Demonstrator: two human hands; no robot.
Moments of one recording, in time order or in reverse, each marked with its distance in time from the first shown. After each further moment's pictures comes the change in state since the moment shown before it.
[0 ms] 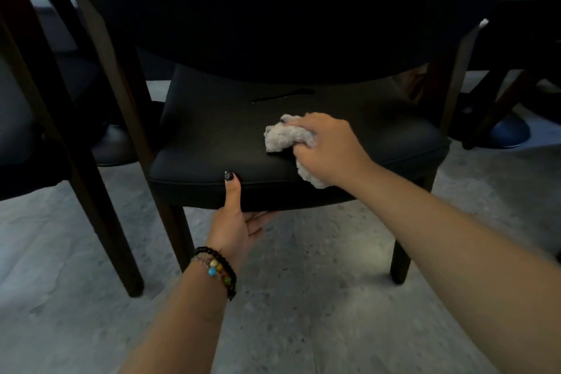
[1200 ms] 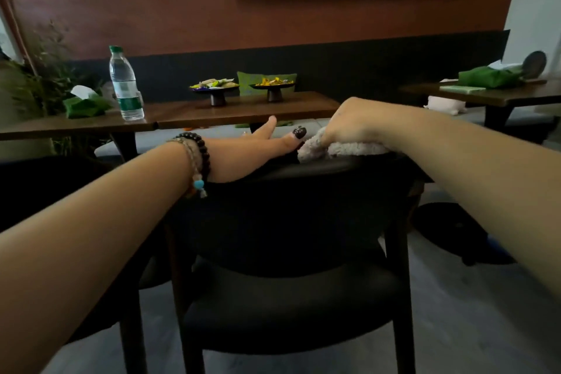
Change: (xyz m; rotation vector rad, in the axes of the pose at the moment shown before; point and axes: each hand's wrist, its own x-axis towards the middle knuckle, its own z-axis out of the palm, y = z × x) left_hand -0.140 0.371 0.134 1.523 -0.196 0.524; right_hand 0.115 -0.154 -0.318 -0.191 -0.178 0.294
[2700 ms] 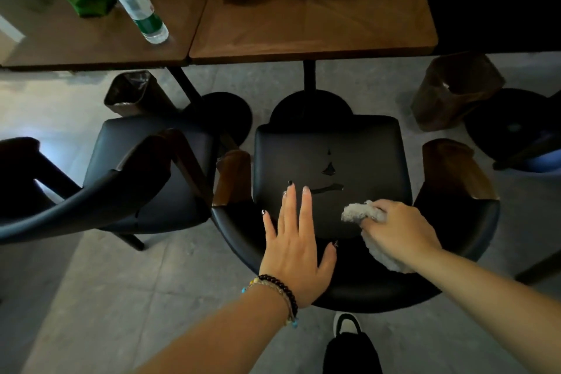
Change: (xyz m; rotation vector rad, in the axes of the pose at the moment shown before) left_hand -0.025 0.018 -0.007 0.004 -0.015 -0.259; right_hand 0.017 -0.001 0.024 0.110 -0.430 0.280
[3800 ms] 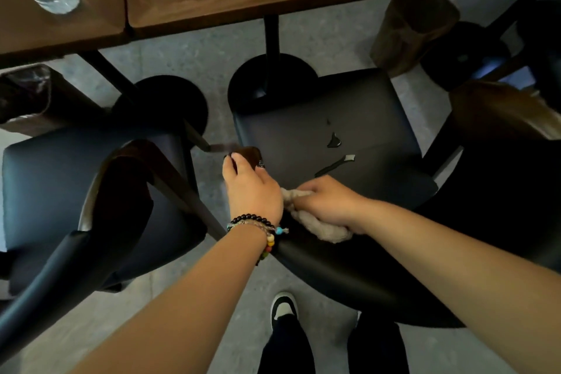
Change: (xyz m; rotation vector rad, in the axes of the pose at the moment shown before) left_hand 0.131 -0.160 -0.028 -0.512 0.029 -0.419; right_hand 0.075 -0.151 0.130 0.541 -0.382 0.158
